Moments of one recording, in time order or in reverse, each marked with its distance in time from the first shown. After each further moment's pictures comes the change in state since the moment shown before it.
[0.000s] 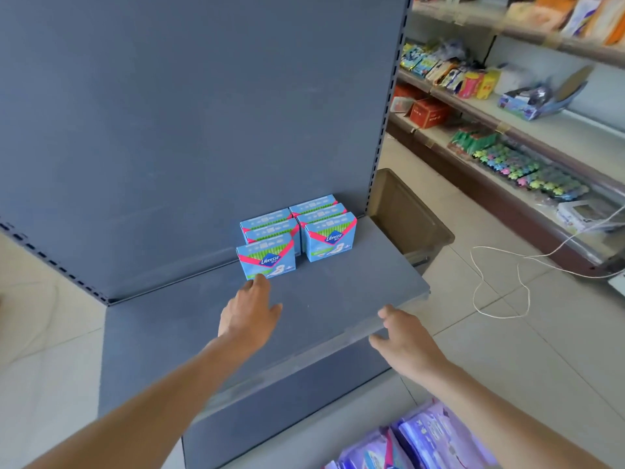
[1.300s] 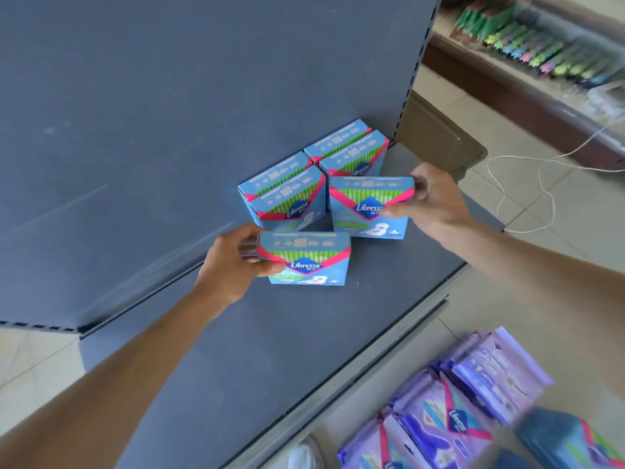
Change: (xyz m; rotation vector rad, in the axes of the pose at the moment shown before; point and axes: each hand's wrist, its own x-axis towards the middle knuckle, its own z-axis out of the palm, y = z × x) left_hand 0.155 -0.100 0.010 -0.712 -0.255 0.130; right_hand 0.180 -0.053 0.016 0.657 0.314 0.088
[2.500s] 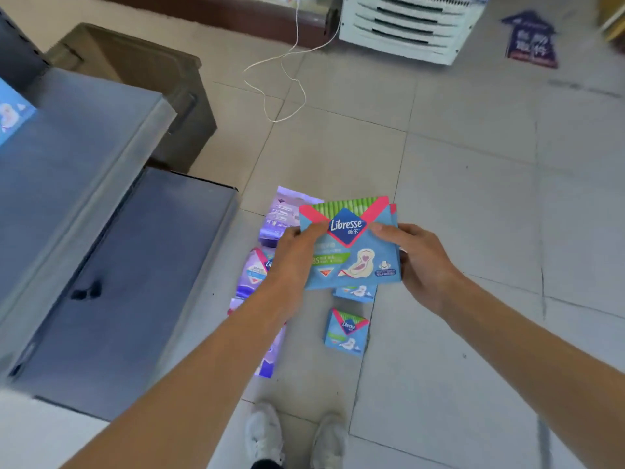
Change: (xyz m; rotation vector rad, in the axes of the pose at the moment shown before) left_hand -0.352 0.033 0.428 -0.228 -0.613 -0.365; right_hand -0.489 0.261 -0.233 0.911 0.461 0.560
